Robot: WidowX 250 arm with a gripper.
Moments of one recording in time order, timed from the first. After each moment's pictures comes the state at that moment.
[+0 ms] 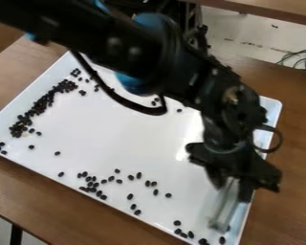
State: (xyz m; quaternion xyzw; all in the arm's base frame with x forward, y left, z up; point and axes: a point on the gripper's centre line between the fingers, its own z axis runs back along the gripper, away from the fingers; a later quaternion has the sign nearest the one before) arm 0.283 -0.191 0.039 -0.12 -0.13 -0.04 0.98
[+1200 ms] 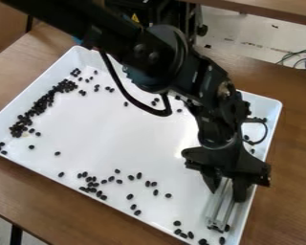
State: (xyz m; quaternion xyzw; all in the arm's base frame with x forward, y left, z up) arm 0.292 -0.190 0.007 -0.15 -0.07 0.00 0.99
